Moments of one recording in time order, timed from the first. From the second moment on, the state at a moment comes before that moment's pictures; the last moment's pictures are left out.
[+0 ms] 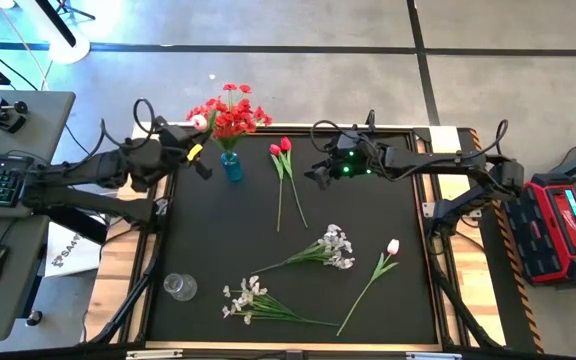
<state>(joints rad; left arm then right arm) 0.05 0.79 0.96 -0.42 -0.83 -0.02 -0.33 1.45 0.93 -0.05 -0.13 0.57</state>
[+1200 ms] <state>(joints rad) 0.25 1.04 0.91 -0.50 -0.68 -0.24 -0.33 1.45 0.93 -0.05 -0.13 0.59</state>
